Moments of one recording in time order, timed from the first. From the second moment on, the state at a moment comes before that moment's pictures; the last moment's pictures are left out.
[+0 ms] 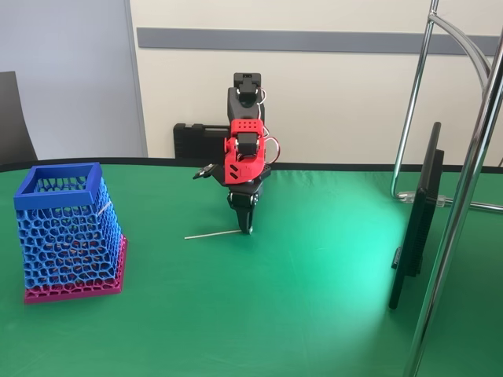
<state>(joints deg) -1.6 62.1 84.6 69.1 18.4</state>
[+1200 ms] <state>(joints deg) -1.6 63.0 83.8 70.1 16.3</state>
